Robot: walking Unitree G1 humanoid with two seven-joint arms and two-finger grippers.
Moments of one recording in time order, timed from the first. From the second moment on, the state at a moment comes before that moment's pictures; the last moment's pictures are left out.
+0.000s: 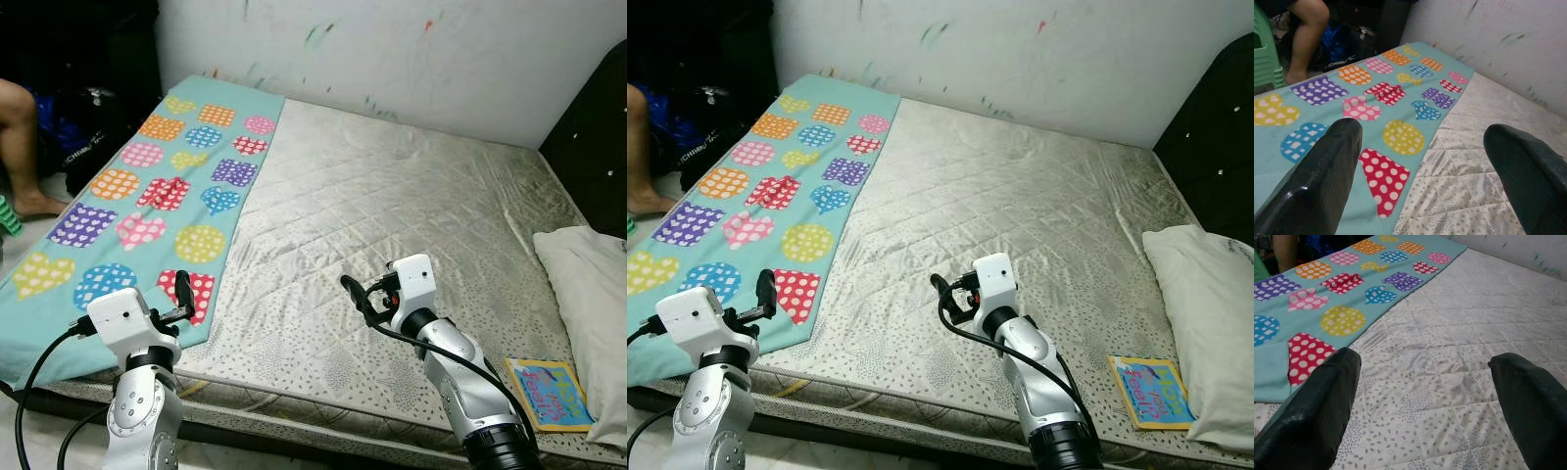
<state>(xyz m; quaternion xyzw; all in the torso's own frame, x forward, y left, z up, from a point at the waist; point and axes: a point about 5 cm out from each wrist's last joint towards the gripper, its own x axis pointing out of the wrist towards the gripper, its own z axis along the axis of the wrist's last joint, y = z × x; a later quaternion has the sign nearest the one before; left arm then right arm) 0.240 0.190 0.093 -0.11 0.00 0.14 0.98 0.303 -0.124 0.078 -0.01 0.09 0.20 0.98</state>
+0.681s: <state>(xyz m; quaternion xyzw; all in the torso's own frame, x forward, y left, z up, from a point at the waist) 0.296 0.161 0.101 -0.08 0.00 0.02 1.00 0.313 -0.145 0.101 0.01 0.00 0.10 1.00</state>
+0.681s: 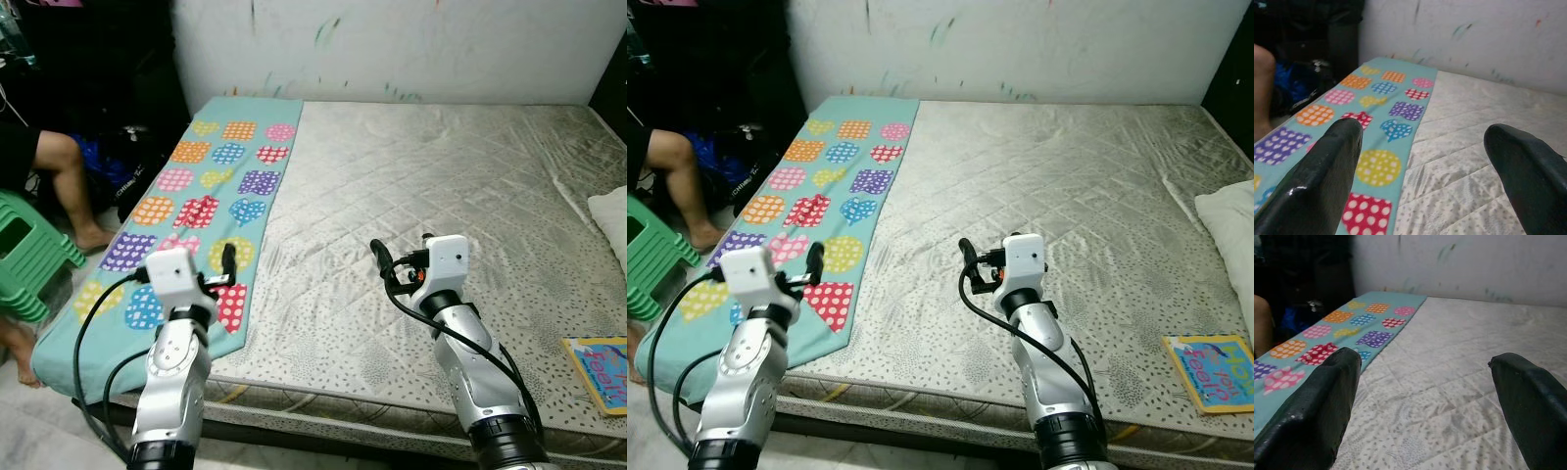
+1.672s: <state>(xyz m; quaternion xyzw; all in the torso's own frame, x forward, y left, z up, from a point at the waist) 0.288 0.167 0.086 -0.08 0.01 0.03 1.00 0.298 -0.159 0.084 0.01 0.02 0.05 1.00</state>
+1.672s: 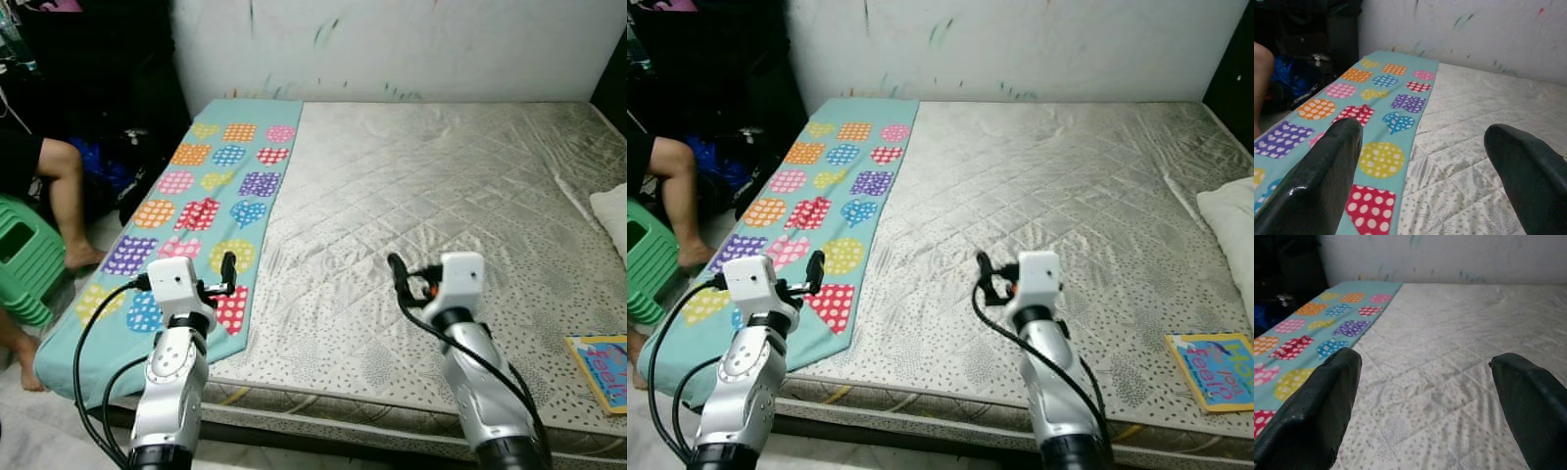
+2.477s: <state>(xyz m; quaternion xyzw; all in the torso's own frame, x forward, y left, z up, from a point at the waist) 0.280 0.168 0.087 -0.10 0.02 0.04 0.99 0.294 -0.159 0.084 0.03 0.04 0.04 1.00</state>
